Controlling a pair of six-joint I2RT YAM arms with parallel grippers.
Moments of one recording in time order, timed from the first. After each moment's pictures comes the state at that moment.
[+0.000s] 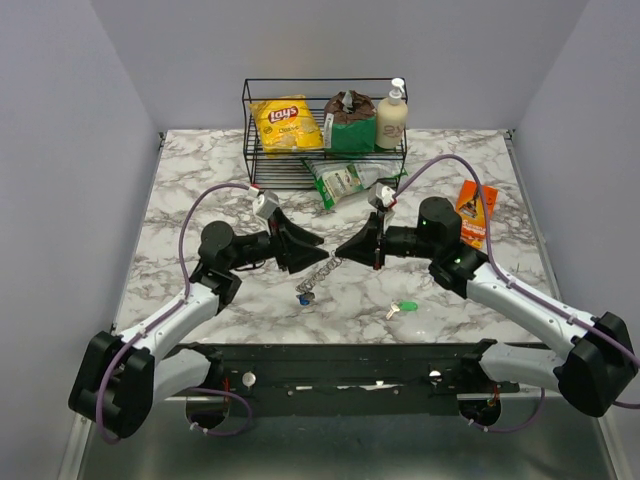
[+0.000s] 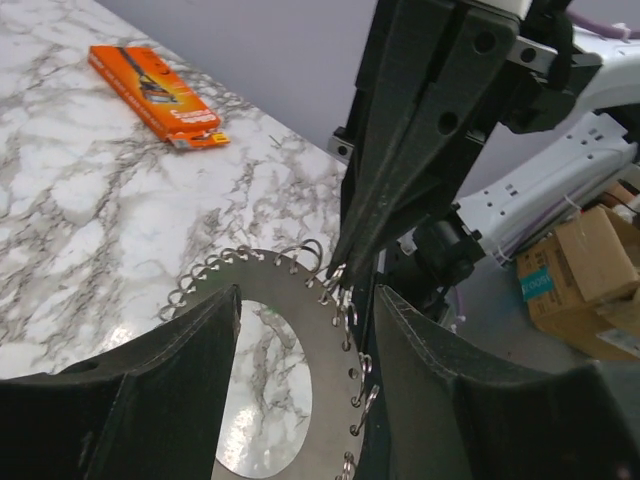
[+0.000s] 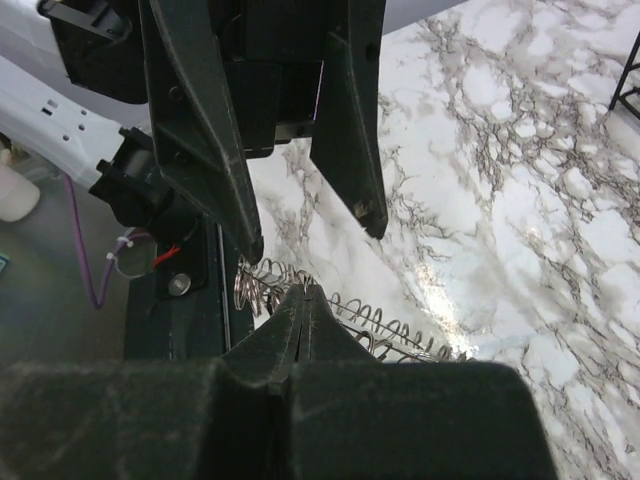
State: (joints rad) left arm -0.43 1.07 0.49 0.74 0.86 -0.65; right arm 0.67 1.16 0.79 0.22 -0.73 0.15
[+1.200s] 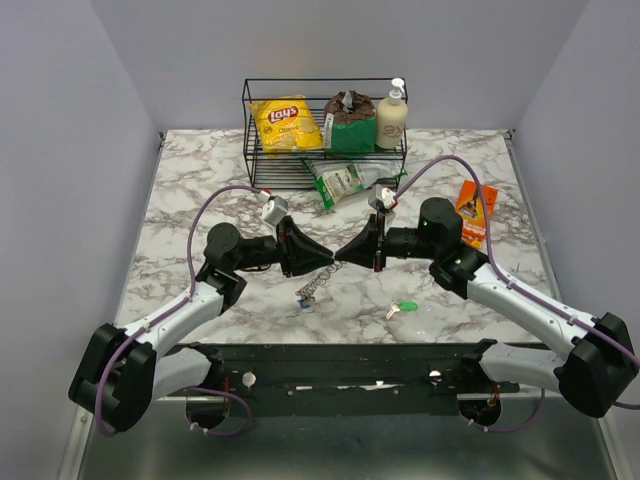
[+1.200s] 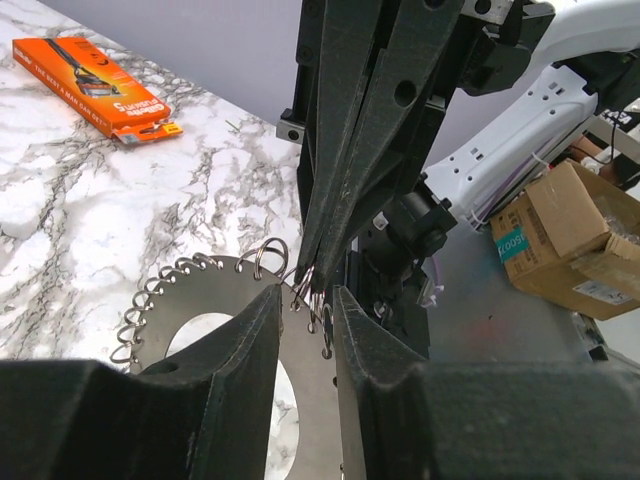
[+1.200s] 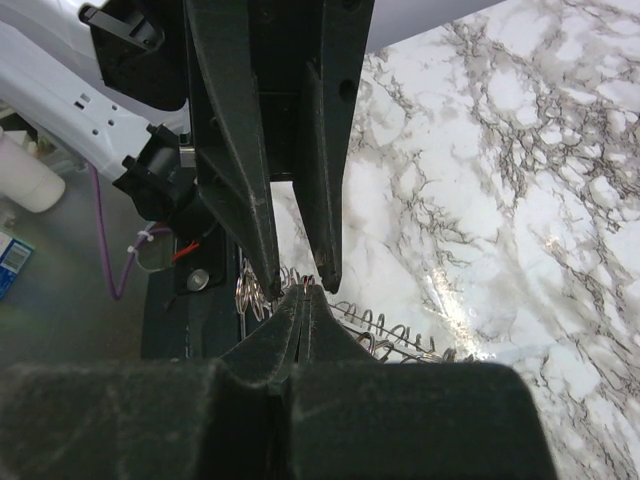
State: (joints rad) left arm -0.49 1.11 0.49 0.81 0.93 -0.63; right arm 0.67 1.15 0.78 0.24 -0.78 0.16
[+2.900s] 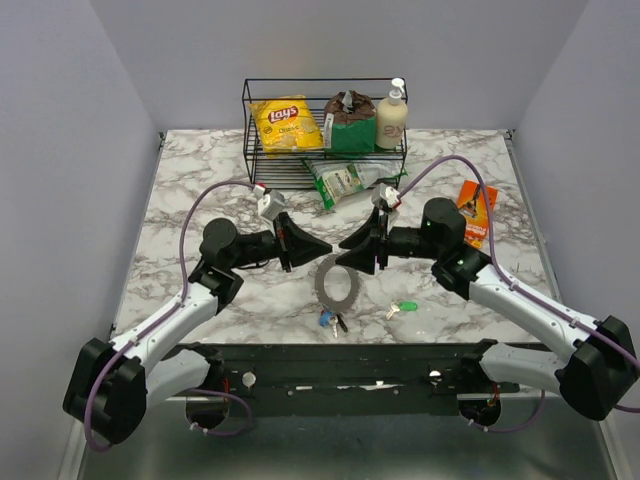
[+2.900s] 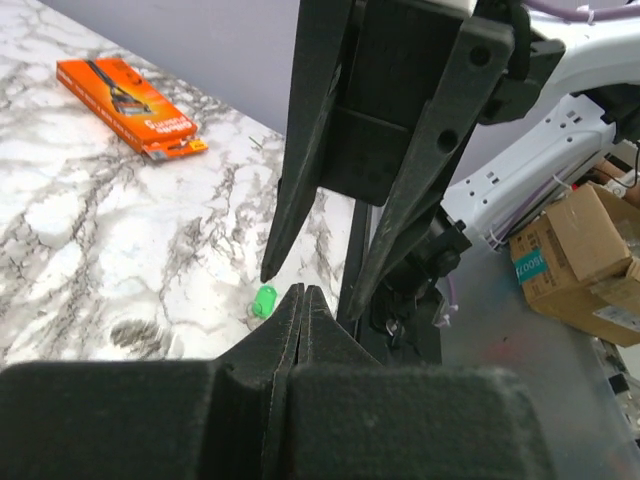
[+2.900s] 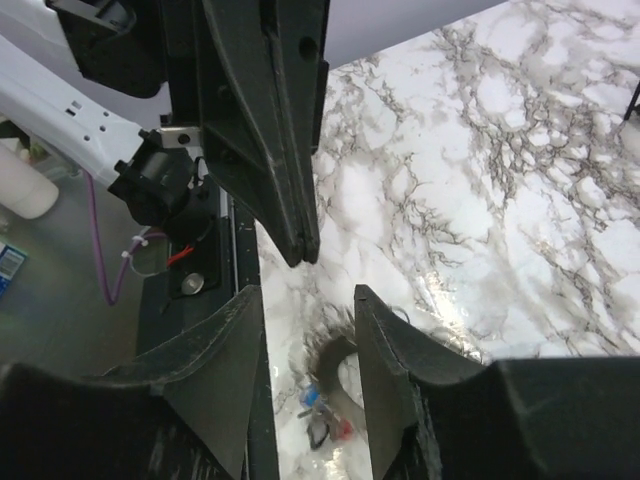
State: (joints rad) left arm -0.49 1.06 0.54 0.70 0.87 -0.60; right arm 0.65 1.14 0.77 0.24 -0.77 0.17
